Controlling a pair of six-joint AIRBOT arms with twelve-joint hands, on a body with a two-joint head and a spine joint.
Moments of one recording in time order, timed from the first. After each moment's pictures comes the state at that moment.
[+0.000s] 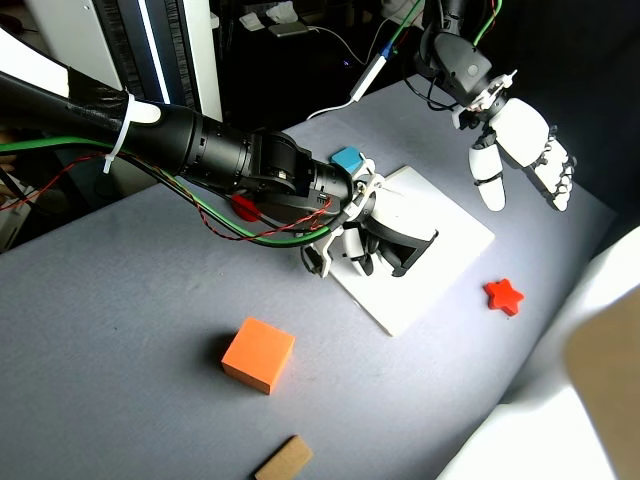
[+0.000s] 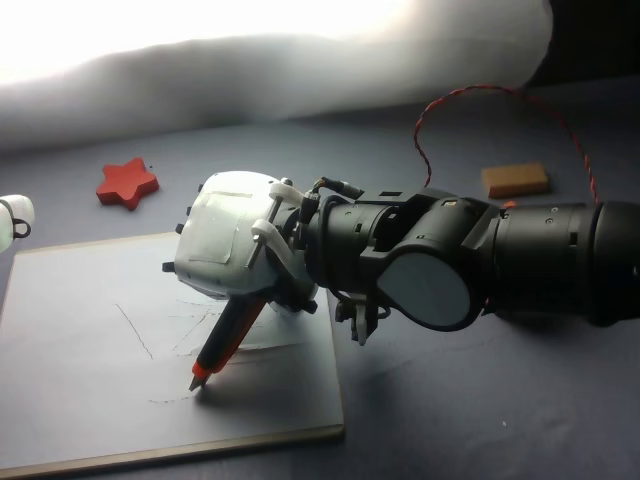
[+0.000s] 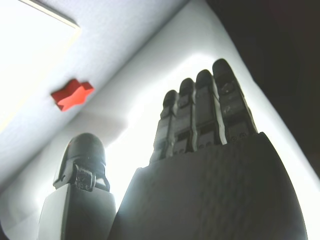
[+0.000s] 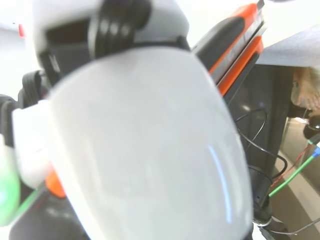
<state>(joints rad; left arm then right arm) 0.66 -0.88 0.99 -1.45 -1.03 1.93 -0.30 -1.70 1.42 -2.98 -0.12 1.43</state>
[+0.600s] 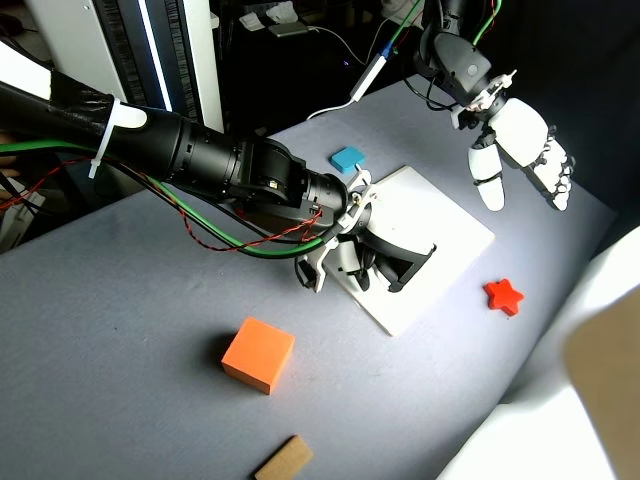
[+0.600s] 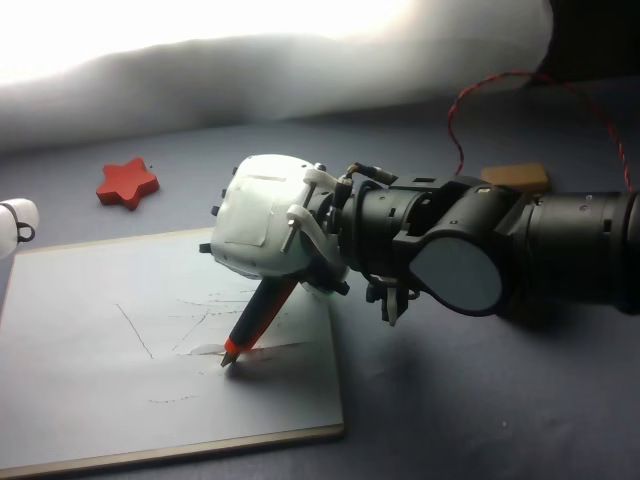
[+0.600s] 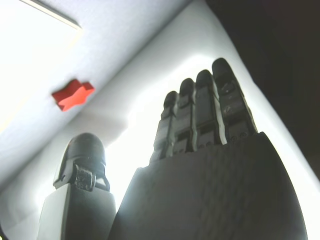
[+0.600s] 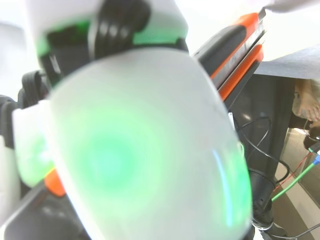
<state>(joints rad) 0.66 -0.88 0.97 -1.46 -1.03 1.93 -0.31 -1.65 1.43 -2.98 -0.14 1.39</state>
